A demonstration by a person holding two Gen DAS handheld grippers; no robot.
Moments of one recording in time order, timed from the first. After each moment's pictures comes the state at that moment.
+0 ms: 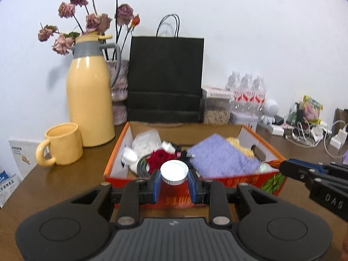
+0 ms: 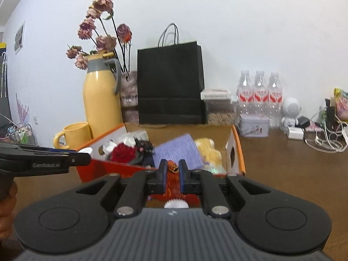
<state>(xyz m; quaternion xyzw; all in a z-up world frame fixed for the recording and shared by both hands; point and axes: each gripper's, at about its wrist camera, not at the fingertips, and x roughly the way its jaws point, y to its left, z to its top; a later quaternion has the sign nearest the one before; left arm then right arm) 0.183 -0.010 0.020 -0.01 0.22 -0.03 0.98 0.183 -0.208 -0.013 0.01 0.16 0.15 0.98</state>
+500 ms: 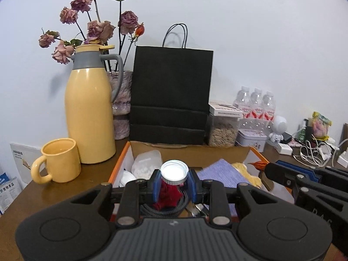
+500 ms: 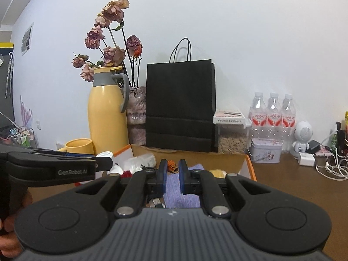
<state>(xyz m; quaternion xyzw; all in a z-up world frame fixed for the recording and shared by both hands) 0.226 -0.013 0.037 -0.03 0.19 -0.01 0.98 0.218 -0.180 0.013 -0.01 0.12 0.17 0.98</state>
